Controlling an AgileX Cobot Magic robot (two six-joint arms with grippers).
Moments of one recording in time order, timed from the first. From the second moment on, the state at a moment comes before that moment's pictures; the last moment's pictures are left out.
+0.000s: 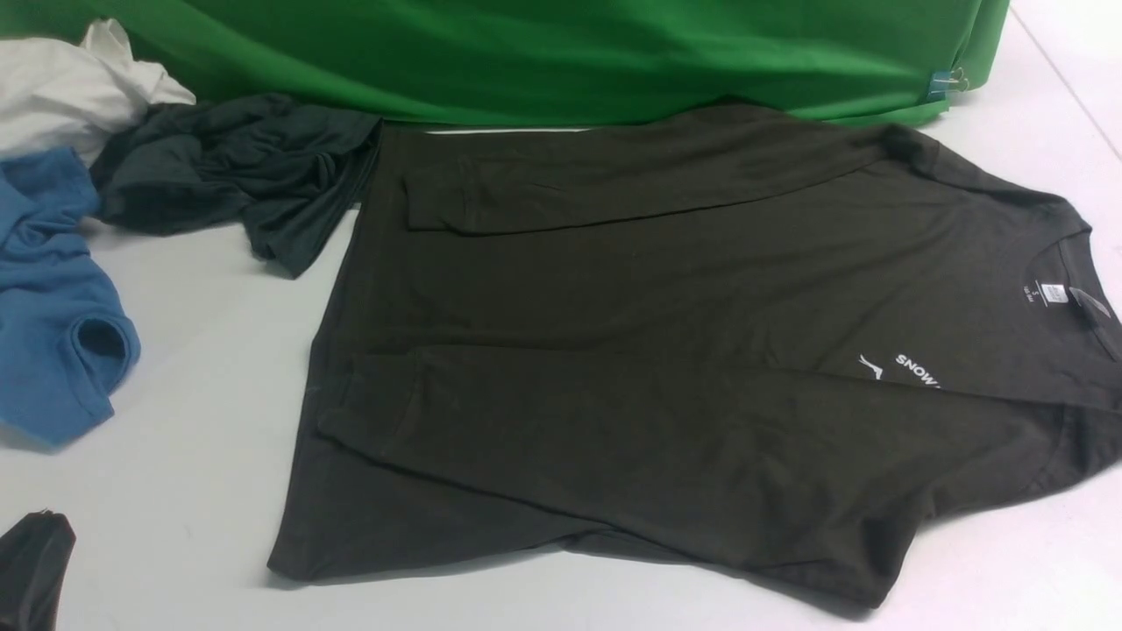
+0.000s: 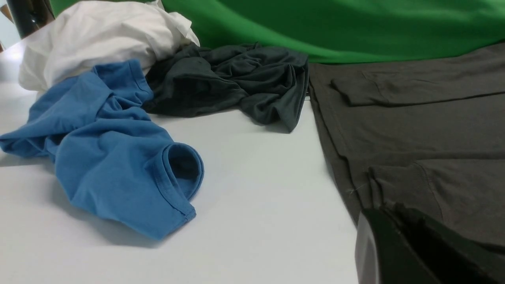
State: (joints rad) right arm 0.06 0.00 0.01 -0.14 0.23 0.06; left arm 0.04 0.00 0.01 -0.03 0.24 0.10
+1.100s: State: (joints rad) right arm 0.06 0.12 -0.22 -0.13 -0.51 0.51; left arm 0.04 0.02 -0.15 0.02 -0.56 -0.18
